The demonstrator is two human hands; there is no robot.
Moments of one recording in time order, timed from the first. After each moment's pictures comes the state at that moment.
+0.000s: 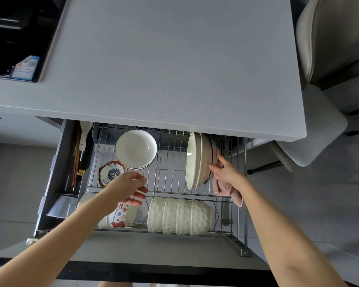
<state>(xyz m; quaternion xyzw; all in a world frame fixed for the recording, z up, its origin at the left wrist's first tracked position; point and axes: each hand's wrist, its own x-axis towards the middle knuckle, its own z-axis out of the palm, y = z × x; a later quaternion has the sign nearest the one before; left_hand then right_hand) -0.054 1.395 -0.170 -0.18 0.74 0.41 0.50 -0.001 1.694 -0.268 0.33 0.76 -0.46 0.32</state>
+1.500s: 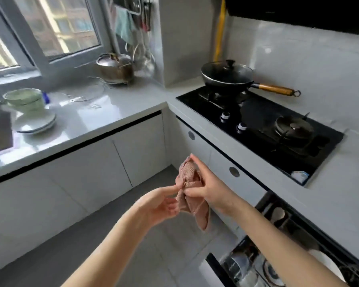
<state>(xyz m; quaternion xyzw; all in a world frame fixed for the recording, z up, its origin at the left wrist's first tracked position) 0.064 0.920 0.015 -0.32 0.39 0.85 0.12 -0.037 1.056 0.022 -0.27 0.69 -0.56 0.38</state>
